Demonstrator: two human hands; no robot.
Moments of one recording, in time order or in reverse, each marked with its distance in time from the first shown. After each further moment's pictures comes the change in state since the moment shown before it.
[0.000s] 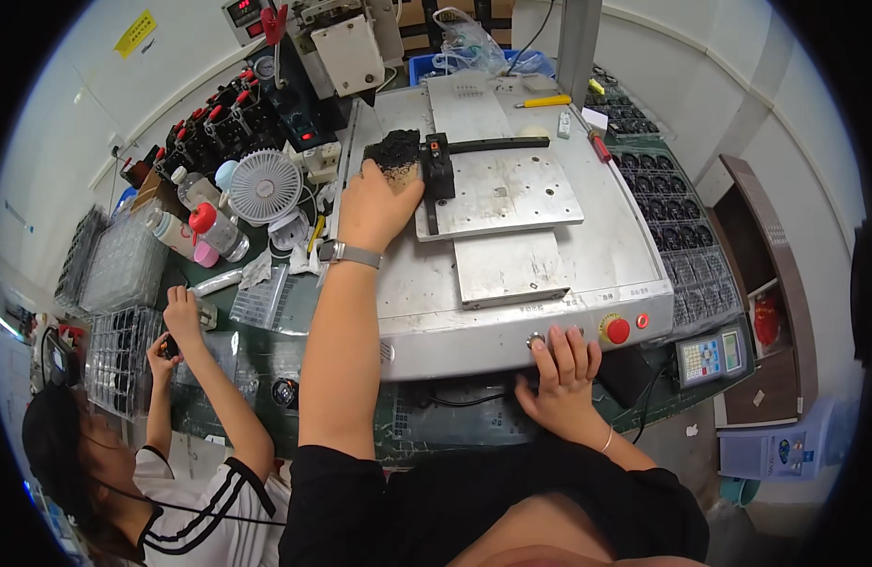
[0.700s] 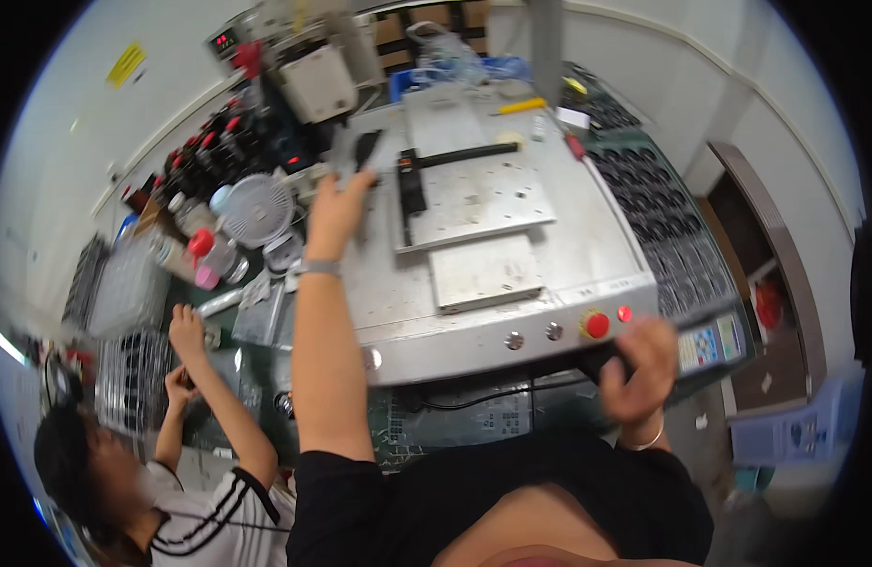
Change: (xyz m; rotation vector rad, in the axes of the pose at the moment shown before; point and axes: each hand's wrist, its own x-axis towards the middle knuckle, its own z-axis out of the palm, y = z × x) left_hand 0.028 -0.032 -0.002 -0.434 -0.033 -0.210; right_hand 0.026 0.061 -0.097 0.254 0.357 0.047
